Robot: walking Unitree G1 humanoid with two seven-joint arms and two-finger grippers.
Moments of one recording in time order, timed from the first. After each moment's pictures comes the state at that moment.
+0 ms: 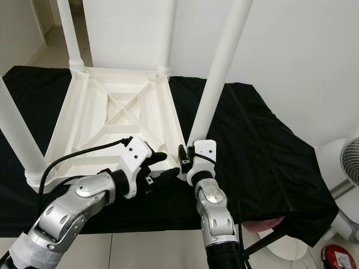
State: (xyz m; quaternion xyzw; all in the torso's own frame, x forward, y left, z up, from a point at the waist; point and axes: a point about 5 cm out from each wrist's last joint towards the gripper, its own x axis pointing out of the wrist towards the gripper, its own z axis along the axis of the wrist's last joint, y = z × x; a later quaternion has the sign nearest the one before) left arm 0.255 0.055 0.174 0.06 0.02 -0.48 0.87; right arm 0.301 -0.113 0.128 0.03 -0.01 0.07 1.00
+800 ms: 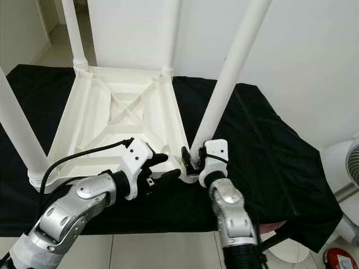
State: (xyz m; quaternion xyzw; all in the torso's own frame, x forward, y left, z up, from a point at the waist) left arm 0.252 0.053 0.173 0.06 0.02 -0.48 0.87; right arm 0.296 -0.145 0.132 -0.01 -0.02 0.17 0.99
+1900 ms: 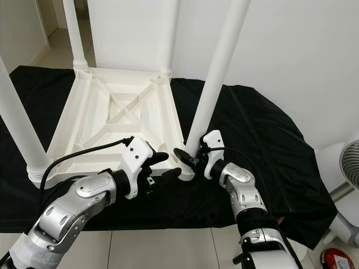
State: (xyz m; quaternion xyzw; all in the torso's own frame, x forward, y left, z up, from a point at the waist) left arm 0.252 0.053 0.176 0.06 0.02 -0.49 0.87; right arm 0.334 -0.150 0.127 -0.02 0.00 0.39 0.92
